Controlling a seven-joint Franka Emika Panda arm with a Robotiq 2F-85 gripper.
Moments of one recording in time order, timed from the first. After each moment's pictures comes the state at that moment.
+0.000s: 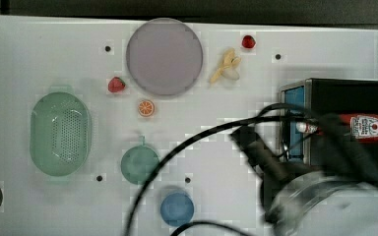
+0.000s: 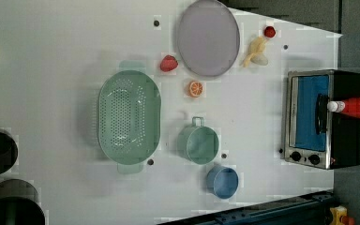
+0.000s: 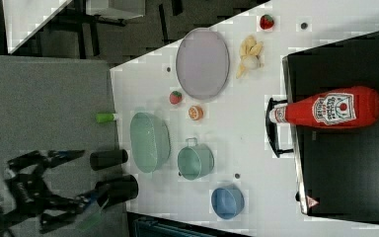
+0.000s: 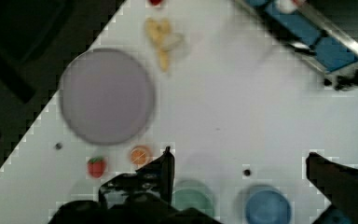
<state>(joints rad) 0.00 -0.38 -0.19 -1.83 -0.02 0.03 -0.02</state>
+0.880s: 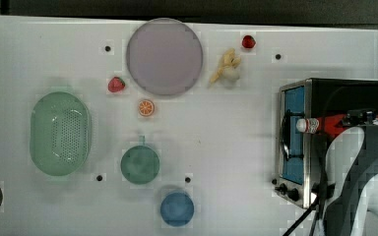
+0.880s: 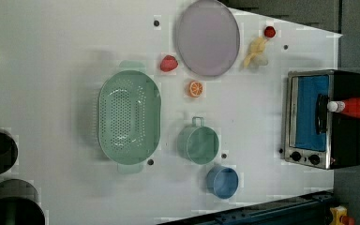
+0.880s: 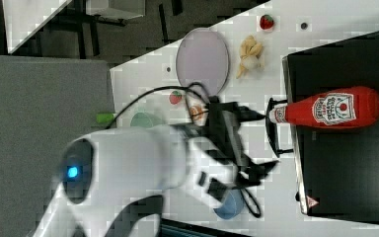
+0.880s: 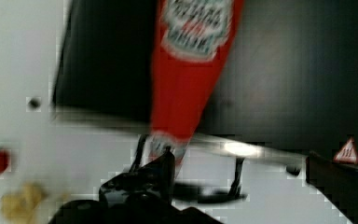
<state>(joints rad) -0.06 0.11 -0.58 -1.88 0.01 0.40 -0.02</state>
